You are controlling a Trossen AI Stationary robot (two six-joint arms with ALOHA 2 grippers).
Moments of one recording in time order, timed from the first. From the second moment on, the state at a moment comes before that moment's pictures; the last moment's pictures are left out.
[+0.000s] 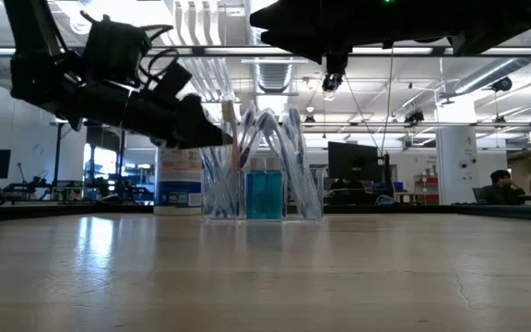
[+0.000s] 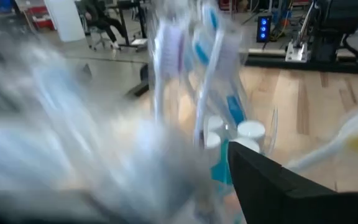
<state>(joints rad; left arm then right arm) 0.10 1.54 0.37 1.05 -0.38 0.00 0.27 1.70 0.76 0.97 0.50 -0.06</state>
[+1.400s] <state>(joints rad) 0.10 0.08 0.36 -0.14 0.17 0.20 0.19 0.92 0.57 0.47 0.06 -0.04</state>
